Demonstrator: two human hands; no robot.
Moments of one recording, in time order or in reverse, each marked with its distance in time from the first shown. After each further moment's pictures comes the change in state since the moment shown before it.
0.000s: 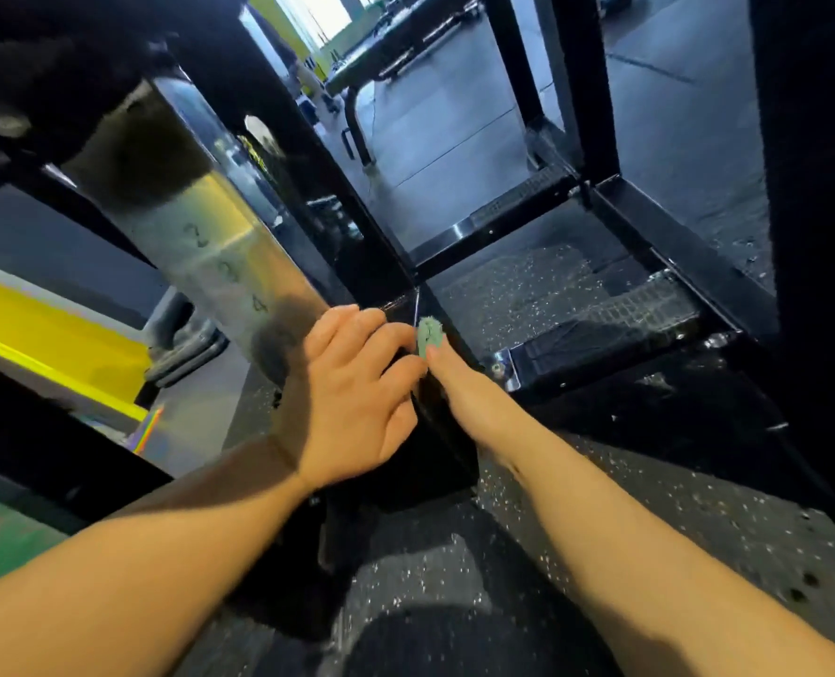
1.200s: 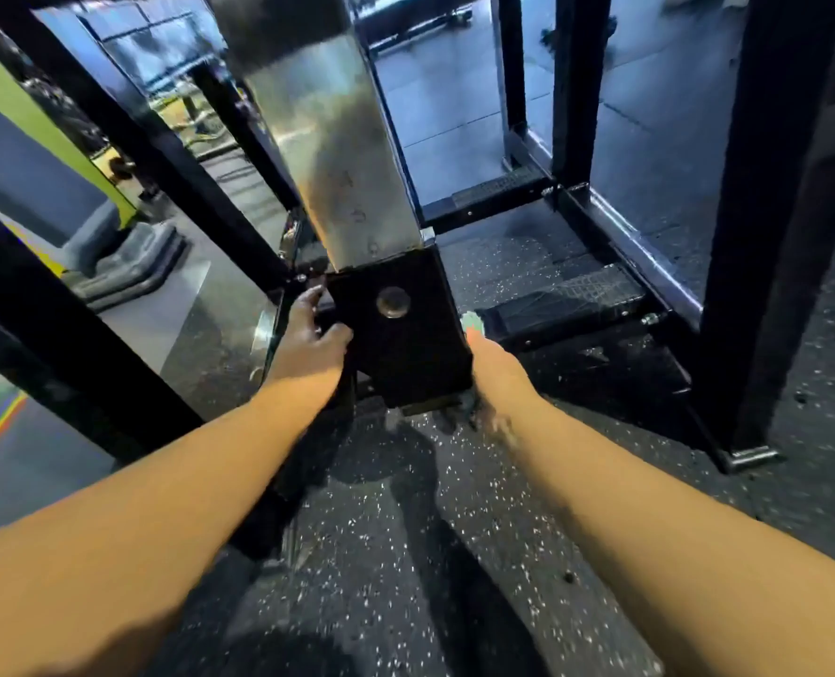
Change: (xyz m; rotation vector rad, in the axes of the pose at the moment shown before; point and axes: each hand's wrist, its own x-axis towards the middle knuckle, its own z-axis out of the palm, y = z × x) left_hand -0.084 0.012 0.000 -0.949 -0.065 -1.383; right_hand -0.081 -0.009 0.026 -0.461 0.387 0.230
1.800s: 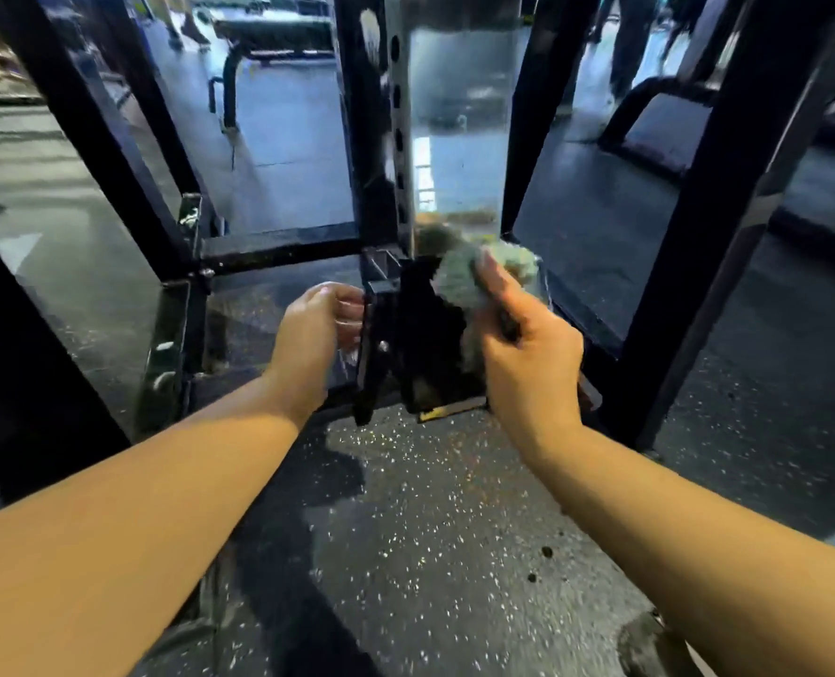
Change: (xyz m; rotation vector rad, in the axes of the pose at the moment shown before) left_hand 0.048 -0.041 -0.022 -0.798 -0.349 -0.084; right_hand -0.057 -0.052 0.059 -0.164 0.630 -0.704
